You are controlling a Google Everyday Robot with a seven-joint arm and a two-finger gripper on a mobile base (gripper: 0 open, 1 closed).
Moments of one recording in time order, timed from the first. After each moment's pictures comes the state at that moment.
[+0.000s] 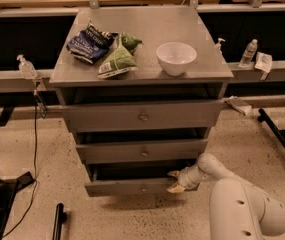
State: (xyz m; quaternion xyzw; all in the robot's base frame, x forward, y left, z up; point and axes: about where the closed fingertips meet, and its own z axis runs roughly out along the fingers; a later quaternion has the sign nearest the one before) arm 0.628 -0.167 0.185 -0.63 0.71 0.24 0.22
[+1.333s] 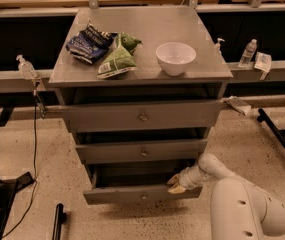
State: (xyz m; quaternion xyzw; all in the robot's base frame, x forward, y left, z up) arm 0.625 -0.167 0.190 -0.63 0.71 0.24 0.22
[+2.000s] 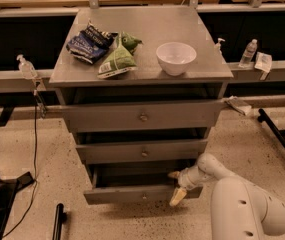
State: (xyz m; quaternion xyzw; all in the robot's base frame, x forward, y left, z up) arm 0.625 -0.167 0.195 -0.63 0.71 0.24 0.22
